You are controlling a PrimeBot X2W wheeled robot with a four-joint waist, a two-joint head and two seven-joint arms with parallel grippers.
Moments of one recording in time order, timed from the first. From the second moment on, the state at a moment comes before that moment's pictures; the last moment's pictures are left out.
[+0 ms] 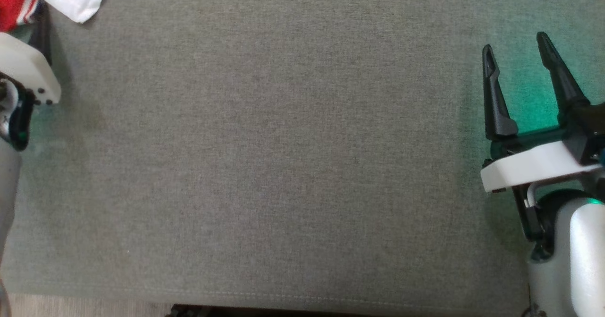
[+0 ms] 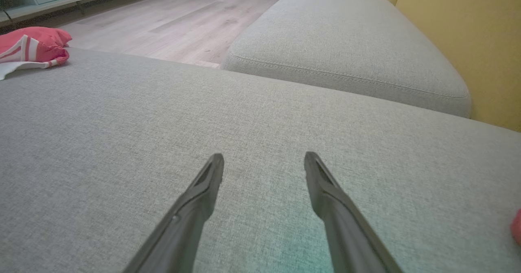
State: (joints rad) left arm -0.97 0.48 -0.44 0.91 -0.56 -0.09 0.10; right arm -0.22 -0.05 0.01 -0.26 -0.09 0.12 0.19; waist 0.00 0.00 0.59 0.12
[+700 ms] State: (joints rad) left arm -1.07 0.52 -0.53 0.98 -0.46 -0.09 -0.01; right arm -0.21 -0.05 0.00 -0.09 0.02 0.12 0.08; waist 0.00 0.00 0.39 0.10
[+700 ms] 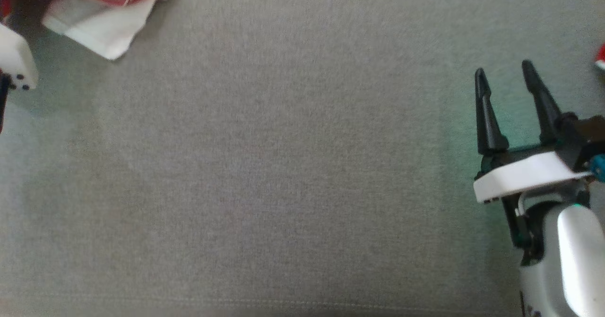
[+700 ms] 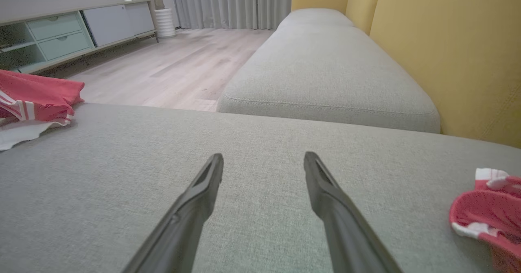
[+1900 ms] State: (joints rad) left arm -0.97 0.37 -0.70 0.57 -0.63 -0.11 0.03; right arm 0.01 -0.04 -0.03 0.14 0.17 0.12 -0.04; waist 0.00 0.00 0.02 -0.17
